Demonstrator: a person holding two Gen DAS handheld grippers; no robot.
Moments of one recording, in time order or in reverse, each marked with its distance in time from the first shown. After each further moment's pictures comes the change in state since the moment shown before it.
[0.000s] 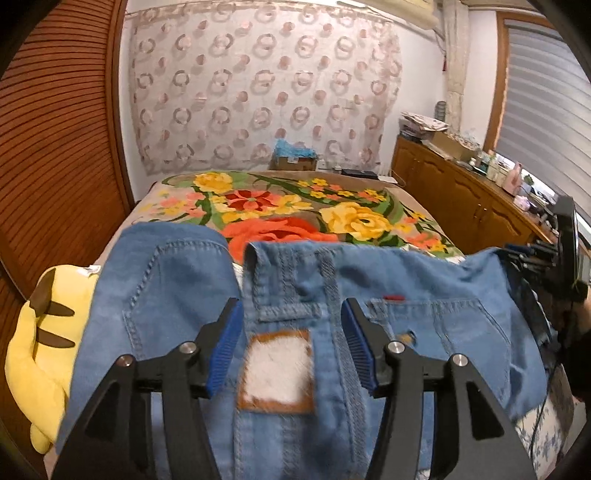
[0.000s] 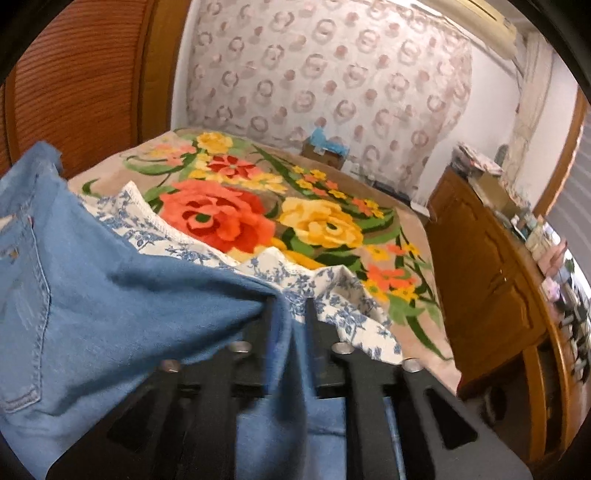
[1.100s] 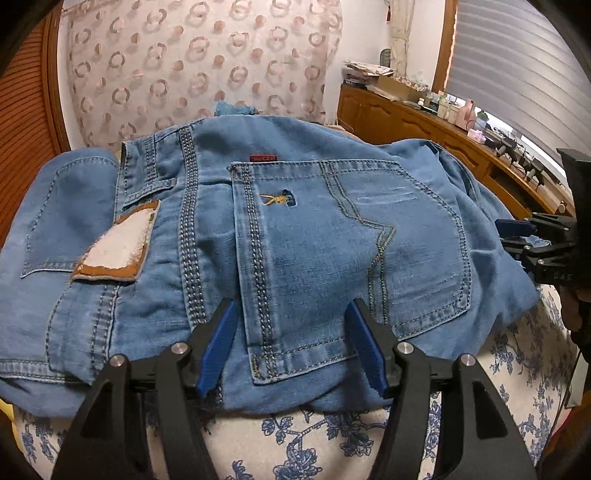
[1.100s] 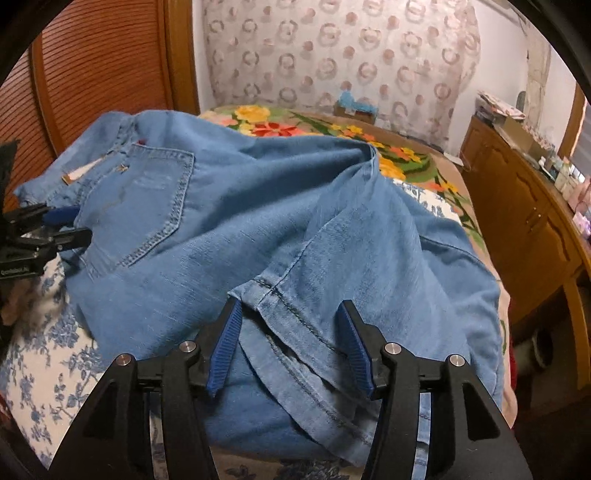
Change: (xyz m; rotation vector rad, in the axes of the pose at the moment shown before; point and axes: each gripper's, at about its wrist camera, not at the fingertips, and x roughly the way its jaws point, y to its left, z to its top) left arm 0.015 -0.075 -0.077 0.138 0.156 -0.141; right arm -0.075 0.057 -0.096 0.095 0.120 0.188
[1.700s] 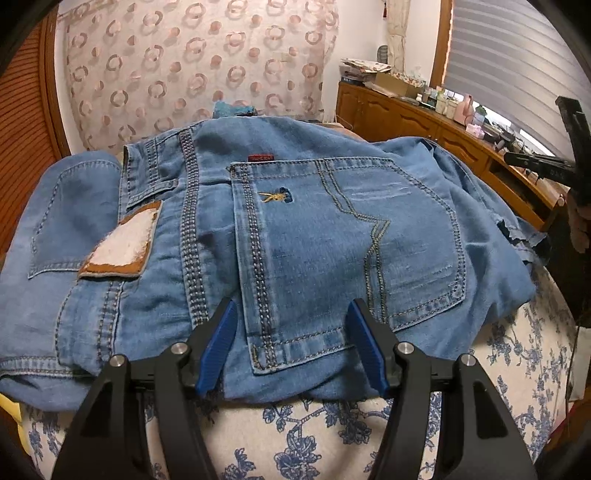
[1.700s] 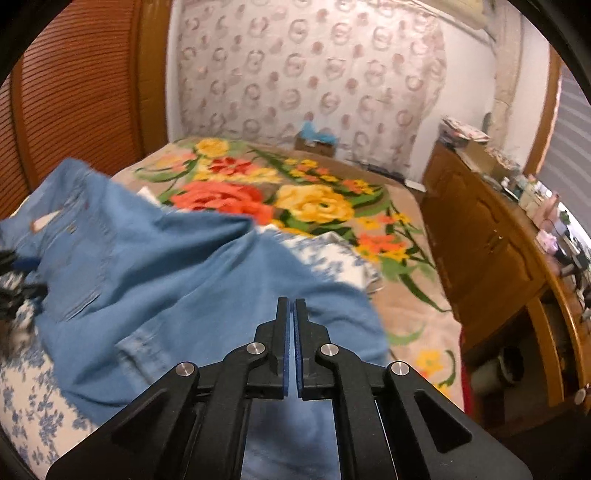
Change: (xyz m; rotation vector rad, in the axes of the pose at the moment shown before) left arm -0.007 -0.002 -0.003 0.014 0.011 0.008; right arm -0.047 -0.092 0.039 0.027 -0.116 -0.138
